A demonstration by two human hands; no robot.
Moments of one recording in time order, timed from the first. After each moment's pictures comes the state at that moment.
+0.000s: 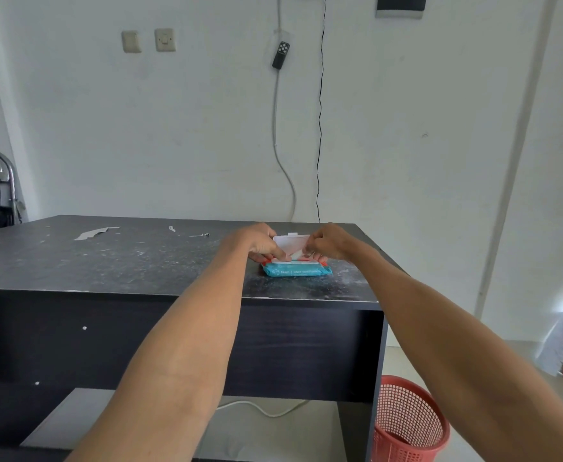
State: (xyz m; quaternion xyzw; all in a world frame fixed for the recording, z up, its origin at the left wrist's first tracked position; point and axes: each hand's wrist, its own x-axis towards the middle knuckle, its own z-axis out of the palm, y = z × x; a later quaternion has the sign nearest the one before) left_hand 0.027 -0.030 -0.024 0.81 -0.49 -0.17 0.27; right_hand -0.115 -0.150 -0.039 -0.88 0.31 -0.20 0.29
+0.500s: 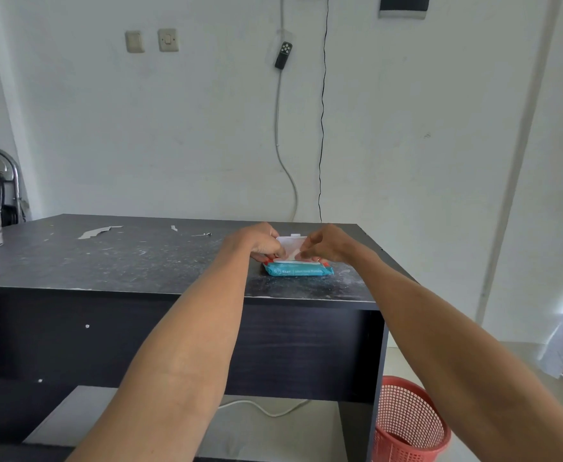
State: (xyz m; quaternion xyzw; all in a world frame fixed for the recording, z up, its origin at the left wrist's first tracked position) left_hand 0.029 -0.031 -0.027 0.82 -0.50 -0.14 0.26; right_hand -0.116 -0.140 -0.041 -0.90 0.28 -0.20 0.28
